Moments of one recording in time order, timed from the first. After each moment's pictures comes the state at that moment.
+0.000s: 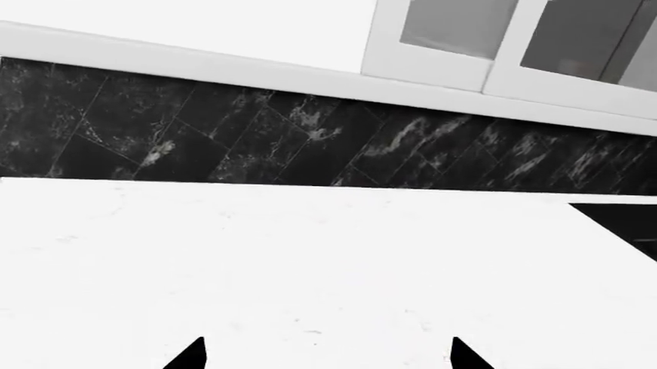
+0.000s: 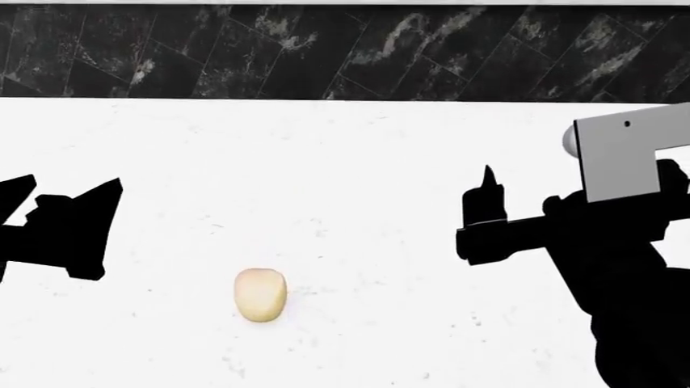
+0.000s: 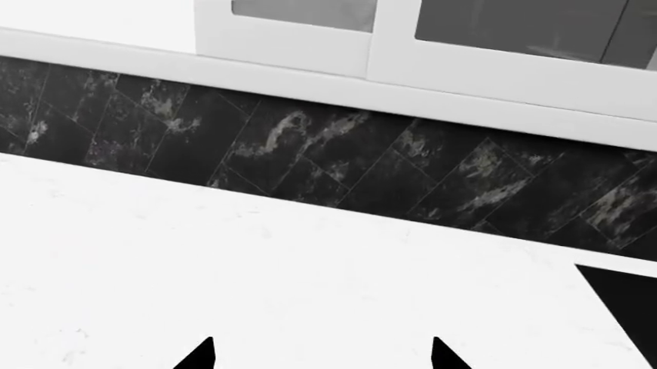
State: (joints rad) left arm -0.73 -0.63 0.07 0.30 -1.29 -1.00 -0.39; right arm 0.80 0.57 -0.19 -0.14 0.66 0.94 0.11
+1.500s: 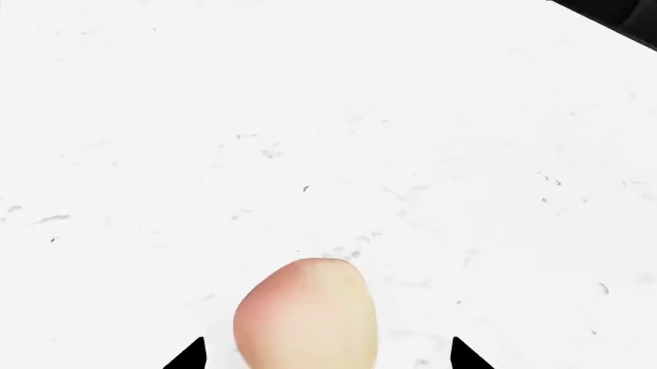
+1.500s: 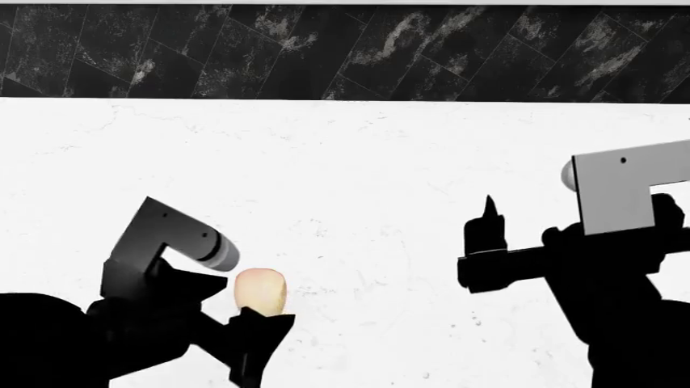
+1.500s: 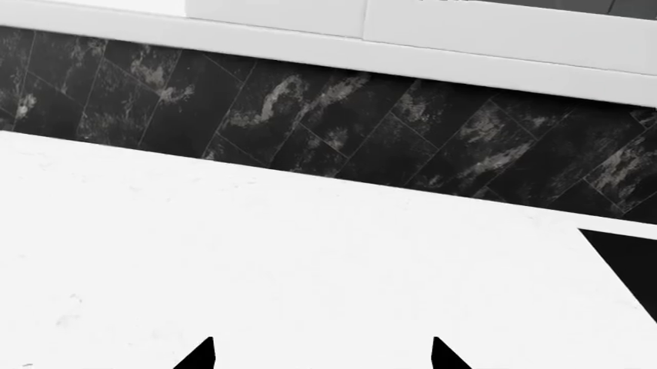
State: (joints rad) left arm -0.90 -0.41 0.59 -0.07 -1.00 -1.01 -0.04; right arm 0.72 0.57 -0.19 -0.14 0.66 0.90 0.12
